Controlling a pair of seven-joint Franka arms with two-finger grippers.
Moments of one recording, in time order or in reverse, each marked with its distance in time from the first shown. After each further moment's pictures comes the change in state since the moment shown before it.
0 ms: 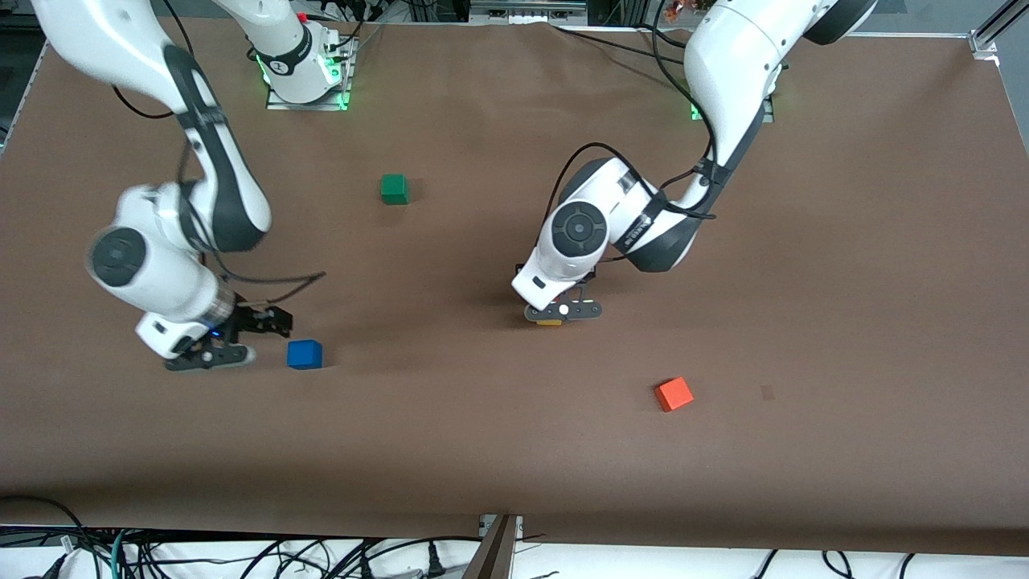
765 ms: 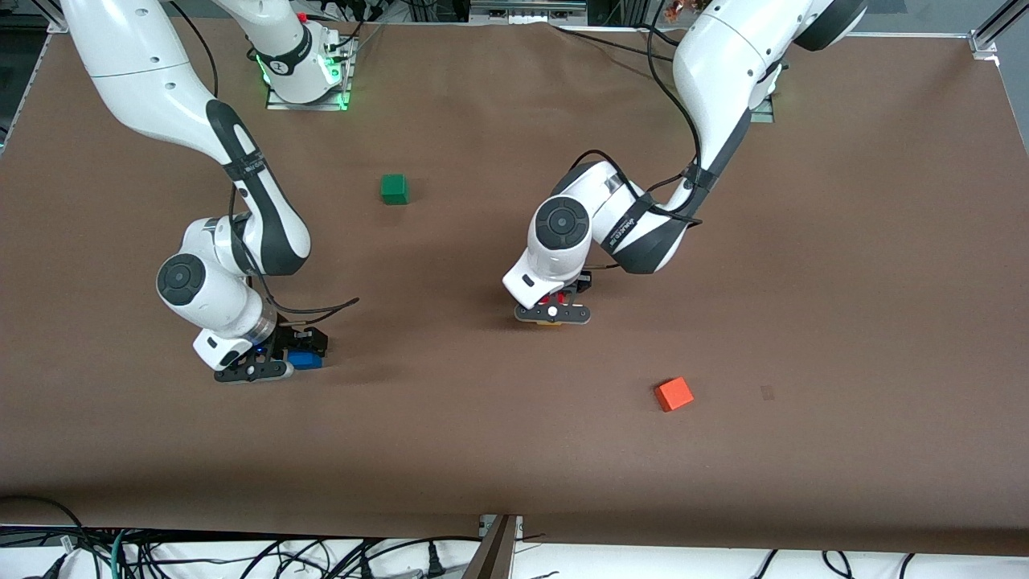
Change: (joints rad) left arm -0.016 0.024 0.008 0.003 0.087 0.055 0.034; right arm 0.020 0.114 0.014 0.013 0.075 0.150 0.016
